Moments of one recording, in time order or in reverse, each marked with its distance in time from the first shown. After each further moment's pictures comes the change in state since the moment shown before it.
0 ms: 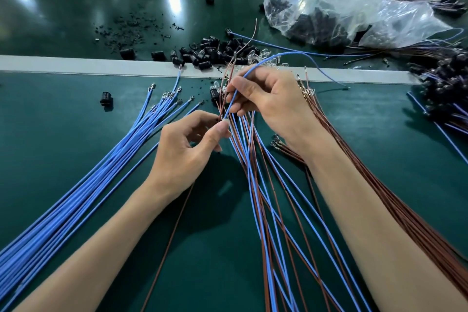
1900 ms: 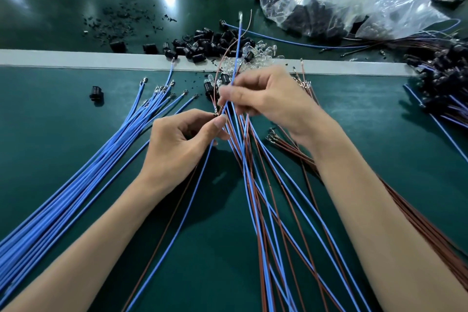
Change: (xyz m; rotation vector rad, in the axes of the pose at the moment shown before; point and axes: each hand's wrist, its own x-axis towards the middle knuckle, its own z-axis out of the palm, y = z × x) left_hand 0.000 0.005 0.003 0.008 -0.017 -0.084; right_hand -0.004 -0.005 -0.012 -0.228 -0.130 0.105
